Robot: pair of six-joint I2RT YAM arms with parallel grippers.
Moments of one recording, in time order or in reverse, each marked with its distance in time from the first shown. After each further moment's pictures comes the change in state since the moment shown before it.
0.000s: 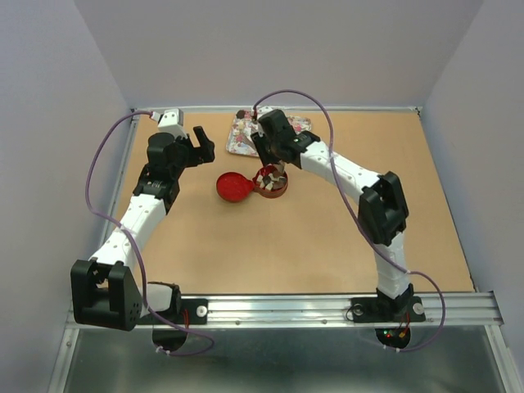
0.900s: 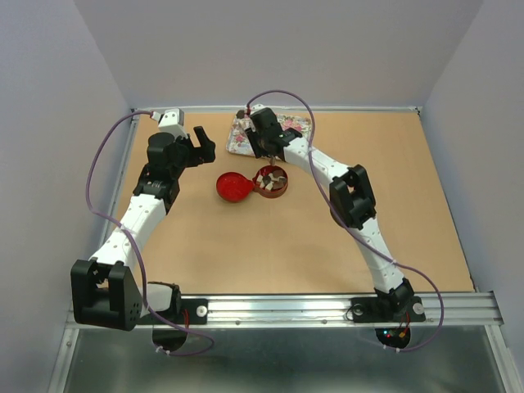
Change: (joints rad) left arm 0.000 0.000 0.000 0.002 0.014 -0.003; right arm -0.046 0.438 0.426 0.038 0.035 -0.035
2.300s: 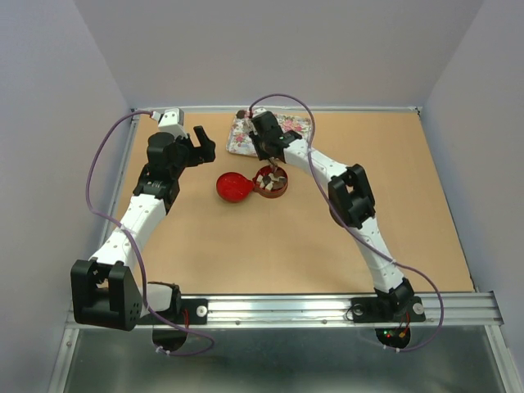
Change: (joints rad) left arm 0.000 0.000 0.000 0.007 0.000 0.000; right arm -0.011 0.043 0.003 0.008 -0.005 0.028
